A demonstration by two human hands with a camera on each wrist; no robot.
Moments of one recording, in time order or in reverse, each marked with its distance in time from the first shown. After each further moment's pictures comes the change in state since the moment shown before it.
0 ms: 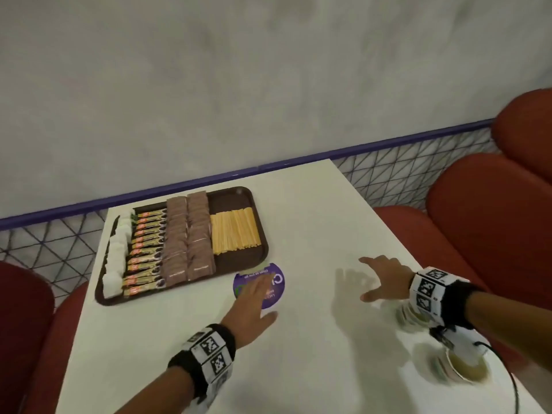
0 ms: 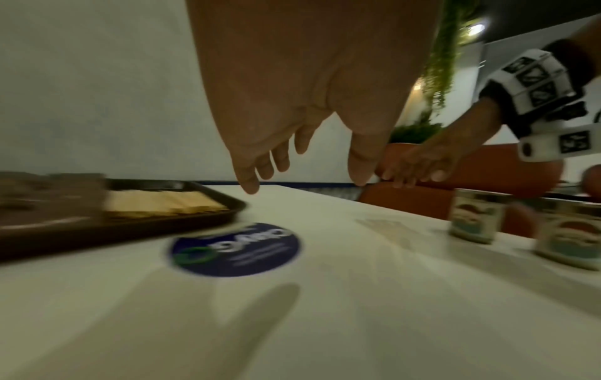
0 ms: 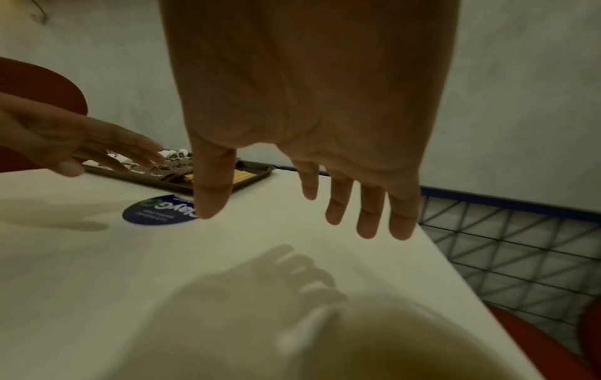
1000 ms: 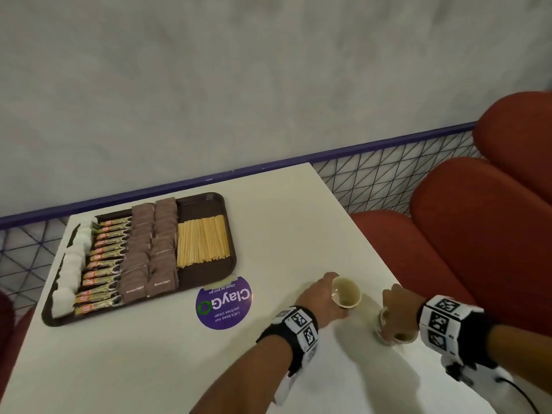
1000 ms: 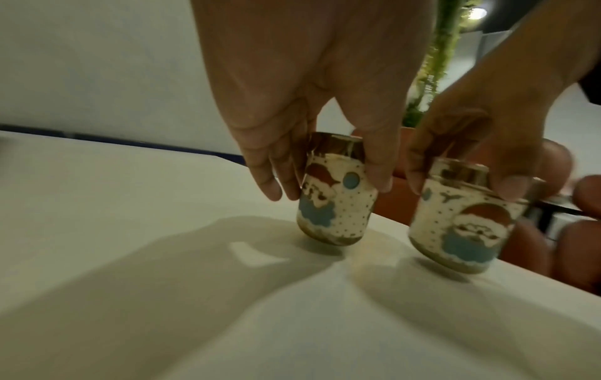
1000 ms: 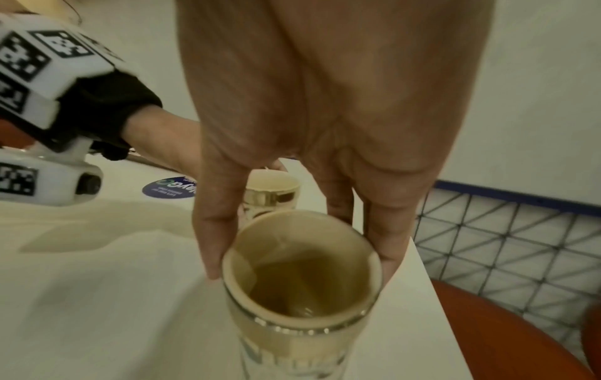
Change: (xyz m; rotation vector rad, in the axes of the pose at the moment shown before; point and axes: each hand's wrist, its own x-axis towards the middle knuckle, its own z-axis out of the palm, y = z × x) left_hand 0.139 0.134 0.104 -0.222 -0.105 -0.072; right_hand -0.005 0.070 0.006 -0.195 -0.096 0.094
